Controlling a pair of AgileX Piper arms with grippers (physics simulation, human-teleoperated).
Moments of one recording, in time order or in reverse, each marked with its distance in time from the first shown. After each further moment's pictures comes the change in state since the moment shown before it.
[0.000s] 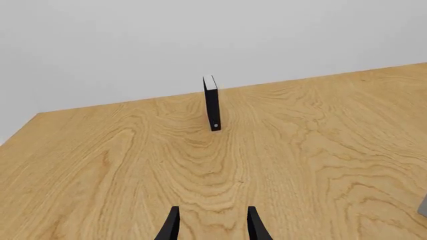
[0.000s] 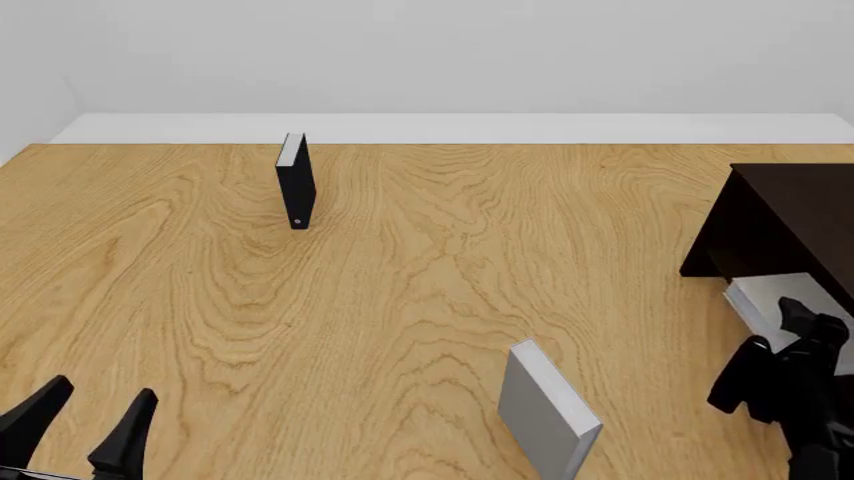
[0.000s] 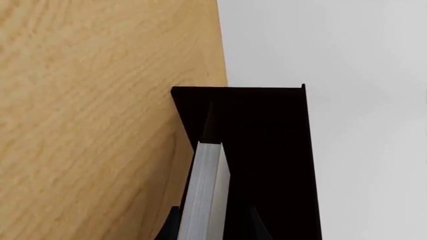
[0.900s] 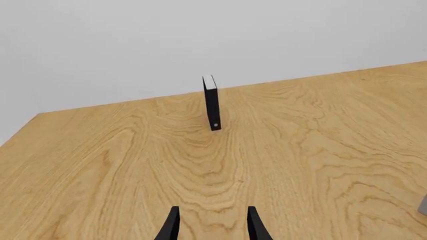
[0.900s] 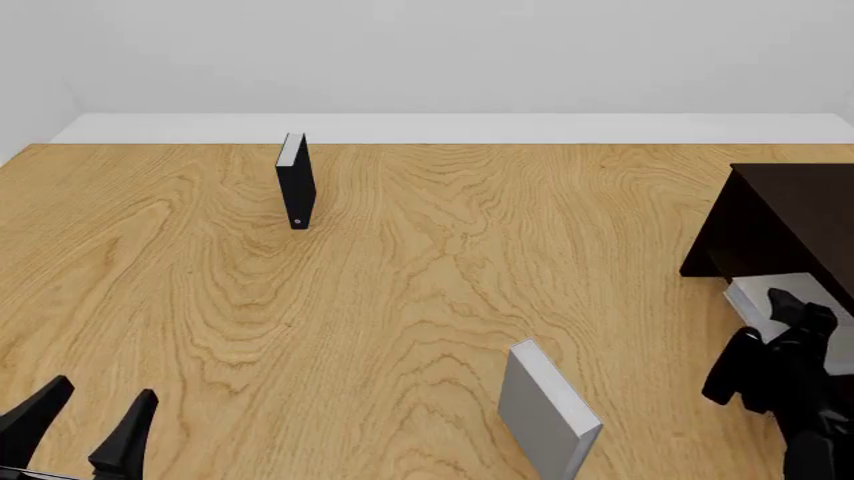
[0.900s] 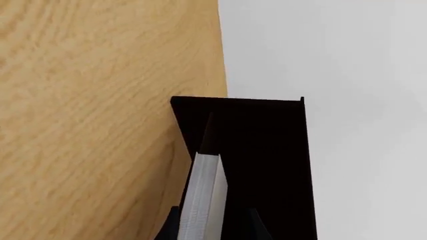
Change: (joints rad) left arm -0.002 0.000 0.000 0.002 0.005; right arm 0.029 -0.005 -0.040 0.051 -0.017
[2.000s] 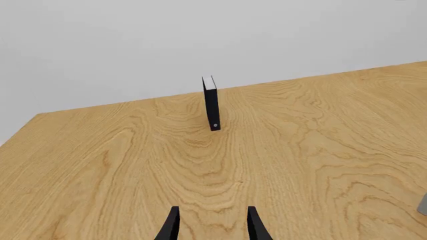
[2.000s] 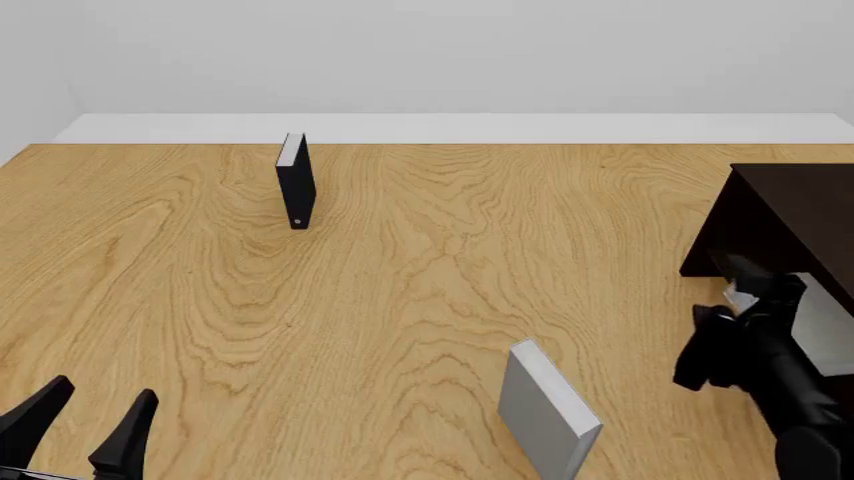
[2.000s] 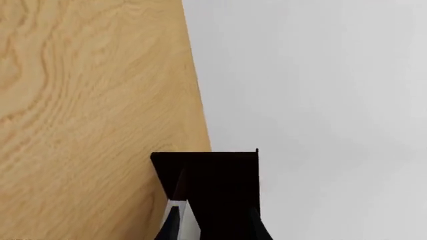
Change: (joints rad) left arm -0.002 0.000 0.000 0.000 -0.001; right arm 0.217 -0.284 -0.016 0.231 0.066
